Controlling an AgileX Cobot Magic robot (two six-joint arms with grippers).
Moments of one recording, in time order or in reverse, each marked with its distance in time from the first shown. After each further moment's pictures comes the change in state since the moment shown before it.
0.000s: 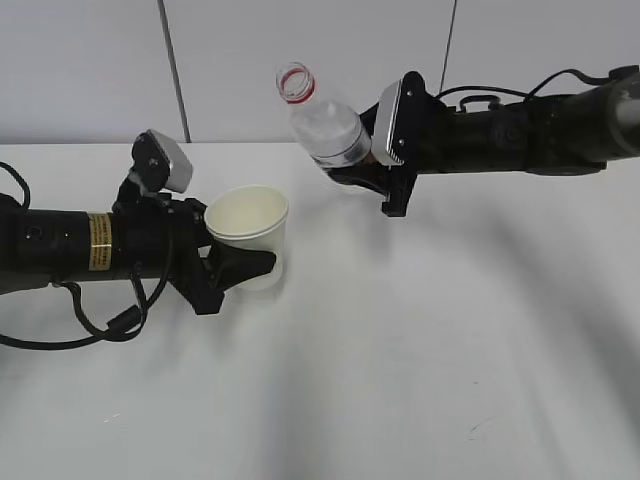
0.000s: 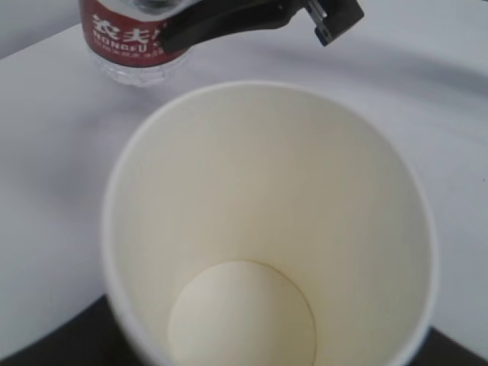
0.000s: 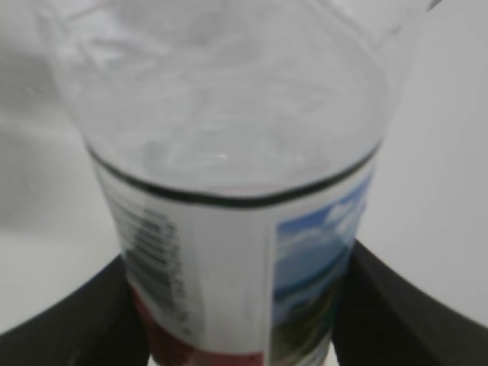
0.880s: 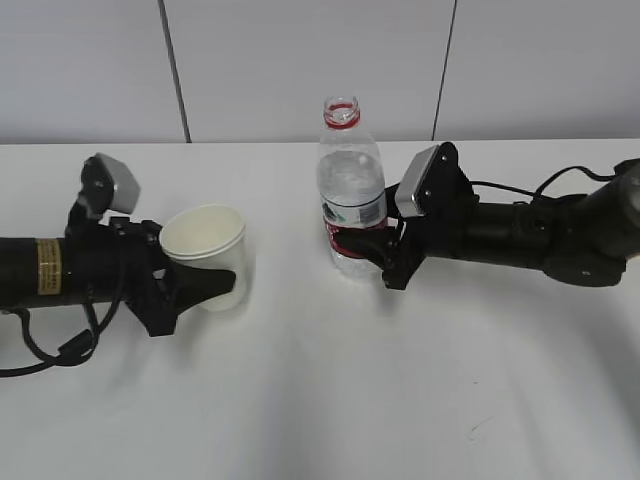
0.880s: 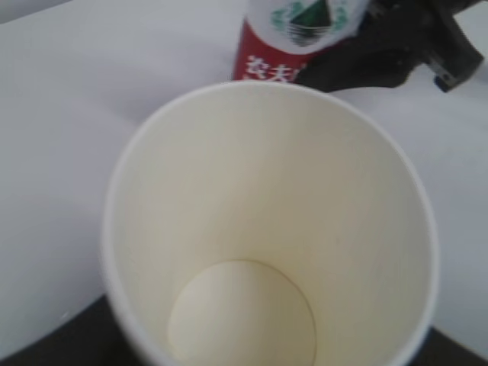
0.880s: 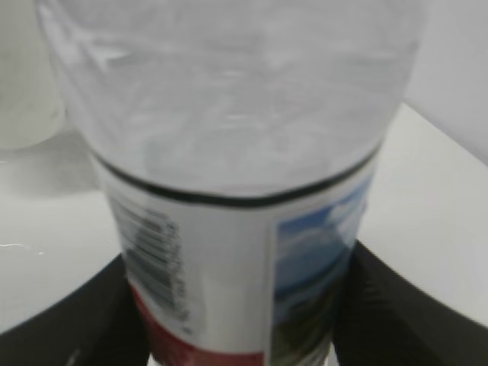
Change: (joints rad) left arm 0.120 0.000 0.107 0.037 -0.089 0.038; right arm -0.002 0.000 0.373 0.356 -0.181 -0.010
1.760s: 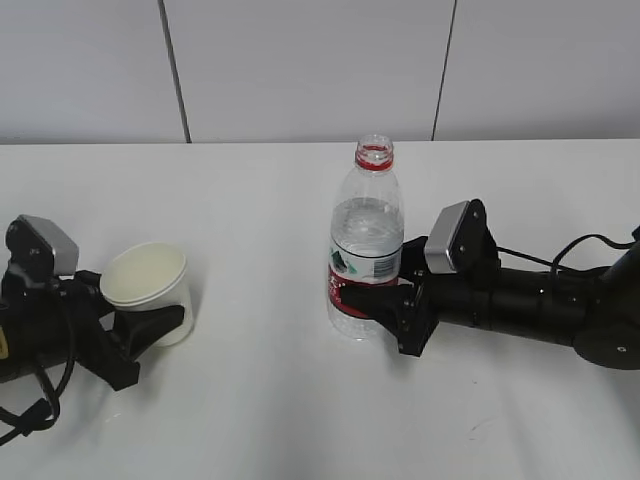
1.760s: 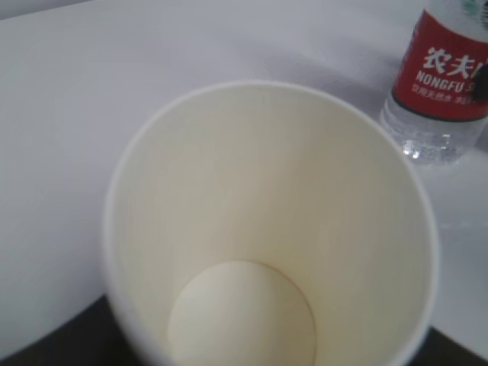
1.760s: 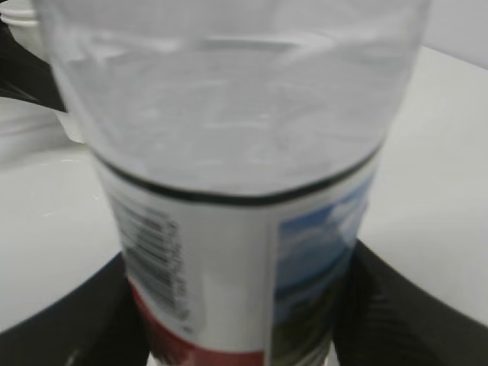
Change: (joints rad) left arm 0.085 0.044 0.291 -0.362 -0.184 0.388; right arm 0.000 0.006 0.262 0.078 -0.219 -0.041
